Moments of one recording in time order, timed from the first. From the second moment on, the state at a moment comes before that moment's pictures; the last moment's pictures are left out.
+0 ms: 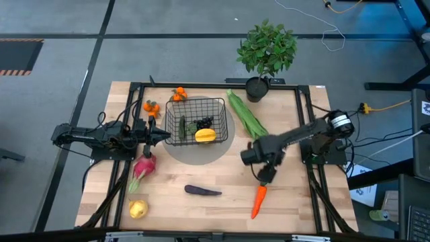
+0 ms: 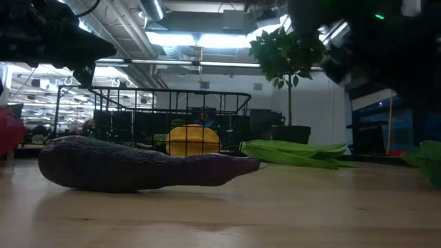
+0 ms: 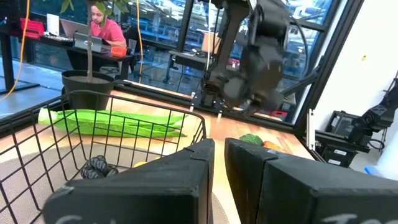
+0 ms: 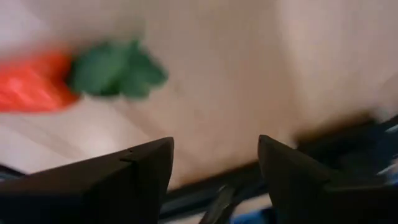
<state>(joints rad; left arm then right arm) -0.06 0.03 0.01 0.17 -0.17 -0.23 0.25 1.73 1.19 -1.36 -0.25 0.75</state>
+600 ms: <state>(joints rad) -0.06 0.03 0.01 0.17 -0.17 -0.23 0.47 1.73 0.97 -0.61 -0.60 1.20</state>
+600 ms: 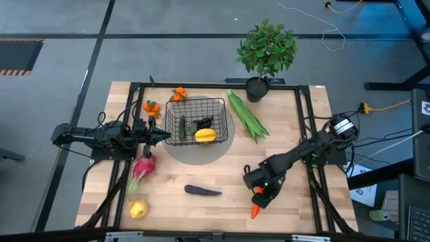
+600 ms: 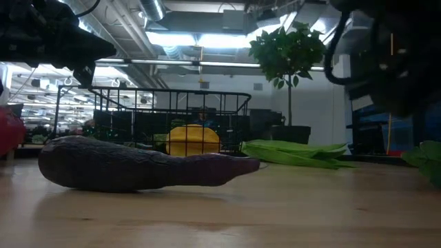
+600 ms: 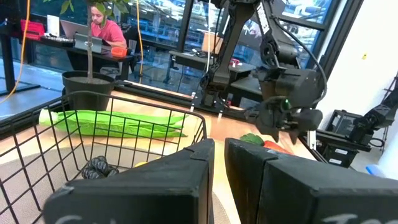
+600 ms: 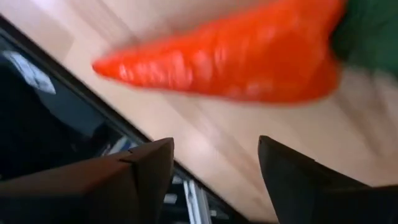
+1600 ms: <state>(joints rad) -0.06 0.03 0.01 0.17 -0.17 -0.23 0.15 1.73 0.97 -0.67 -0.23 0.55</state>
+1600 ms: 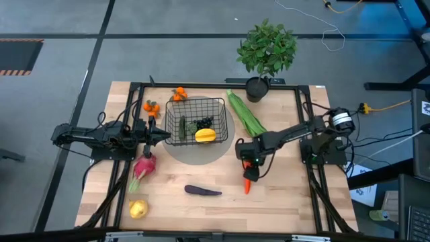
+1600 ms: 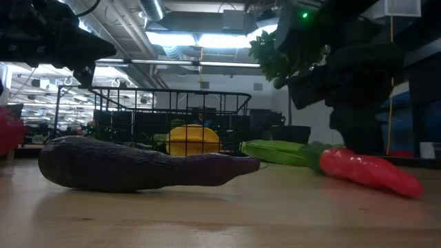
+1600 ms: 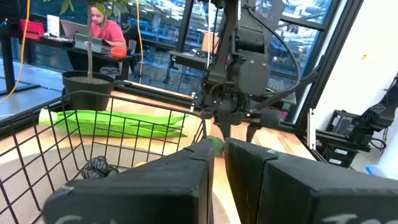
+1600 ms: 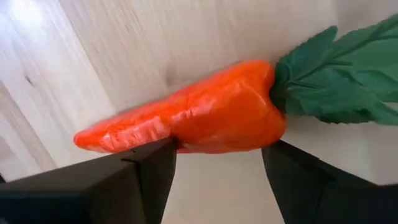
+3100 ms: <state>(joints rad) -0.06 0.03 0.01 0.17 -0.17 -0.23 0.31 1.76 1.15 -0.40 -0.11 0.41</state>
